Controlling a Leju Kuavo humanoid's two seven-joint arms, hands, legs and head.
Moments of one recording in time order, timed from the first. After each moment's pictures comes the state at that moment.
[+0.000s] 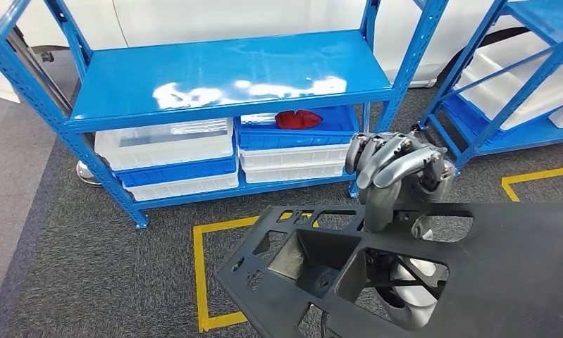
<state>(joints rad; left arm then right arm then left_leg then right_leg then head) -0.09 -0.06 1.20 -0.22 -0.81 0.04 -0.32 -0.38 -0.09 0.51 -2.04 -0.01 -0.15 -0.70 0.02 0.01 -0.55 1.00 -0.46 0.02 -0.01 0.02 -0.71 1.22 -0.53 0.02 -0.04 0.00</state>
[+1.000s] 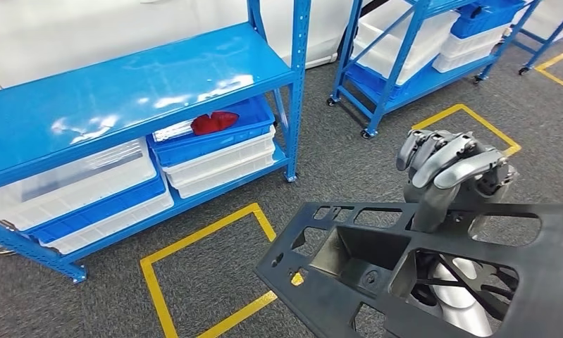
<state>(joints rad) -0.09 -0.08 1.20 -0.22 -0.83 0.08 -0.25 -0.32 -0.10 0.32 -2.10 0.00 -0.05 -0.70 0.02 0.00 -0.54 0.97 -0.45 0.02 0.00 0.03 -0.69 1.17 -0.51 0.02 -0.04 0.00</state>
